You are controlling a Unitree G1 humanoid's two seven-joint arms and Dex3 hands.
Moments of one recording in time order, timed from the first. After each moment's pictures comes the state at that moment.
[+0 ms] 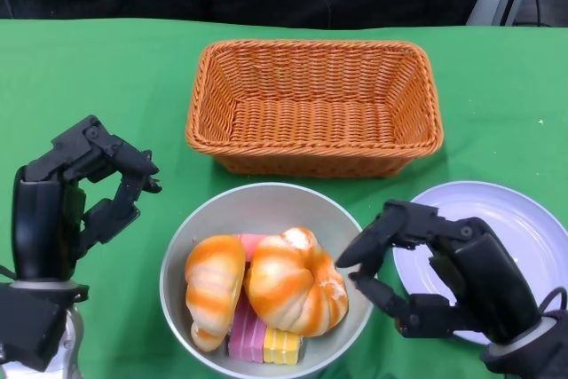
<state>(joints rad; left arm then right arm) -0.27 0.06 0.18 0.58 -0.07 -0.94 -0.12 0.00 -0.05 0.15 0.02 -0.05 -0.63 0.31</state>
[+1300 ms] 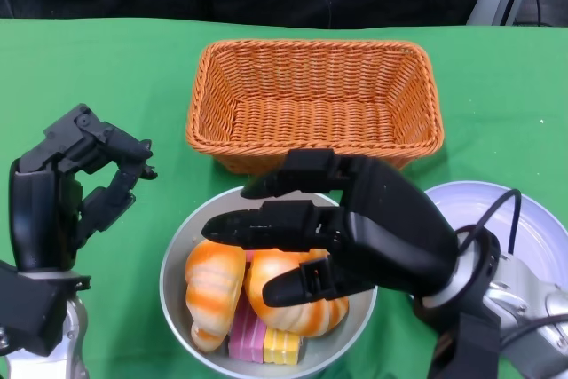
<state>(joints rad) -0.29 0.06 0.18 0.58 -0.09 -0.89 -0.06 -0.37 -0.15 0.32 0.11 -0.83 -0.85 -0.18</state>
